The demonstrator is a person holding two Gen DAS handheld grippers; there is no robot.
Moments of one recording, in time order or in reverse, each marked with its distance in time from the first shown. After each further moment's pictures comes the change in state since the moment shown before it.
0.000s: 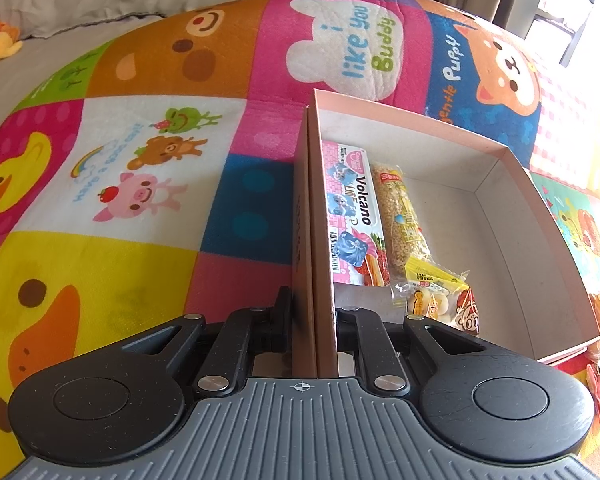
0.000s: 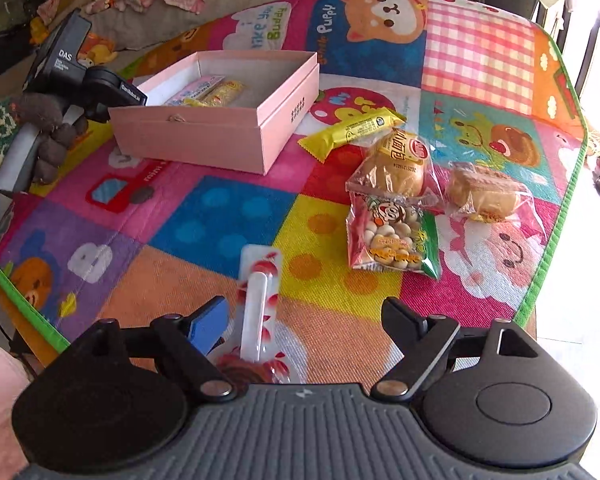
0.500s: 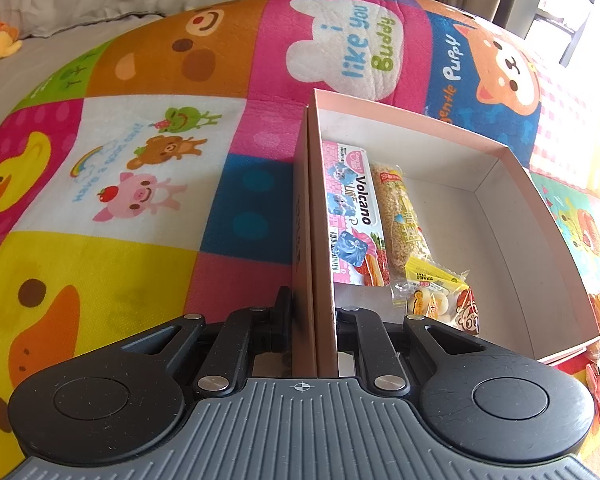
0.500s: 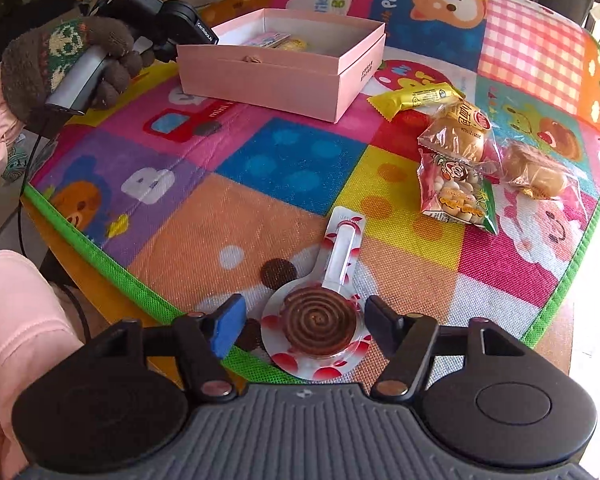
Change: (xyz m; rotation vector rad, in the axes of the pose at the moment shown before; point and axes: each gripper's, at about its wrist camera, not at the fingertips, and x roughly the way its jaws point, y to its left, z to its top) left arm 0.000 0.000 0.001 -0.003 0.001 -0.004; right arm -0.013 0.035 -0.021 -0.115 0.063 0.097
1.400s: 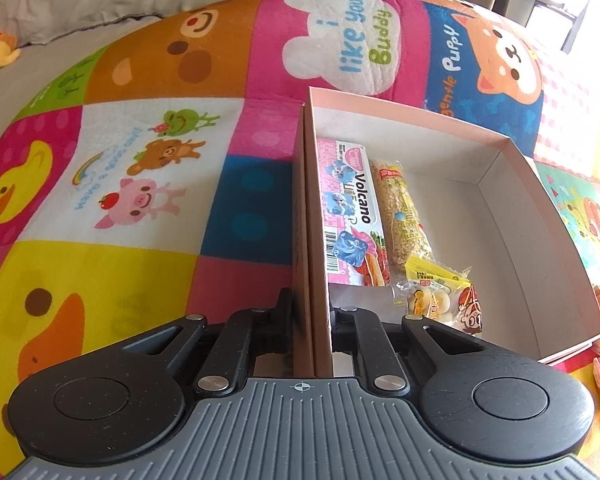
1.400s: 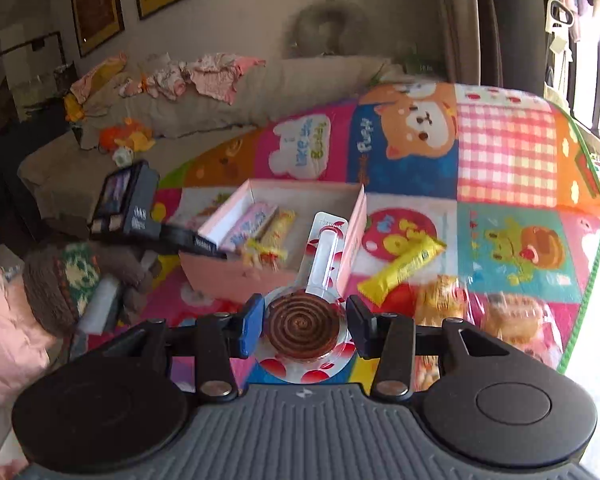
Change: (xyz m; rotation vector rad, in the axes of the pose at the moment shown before) left arm 0.001 -0.004 0.003 0.035 0.017 0.027; right arm -0.068 -0.022 0.138 0.157 -0.373 0.083
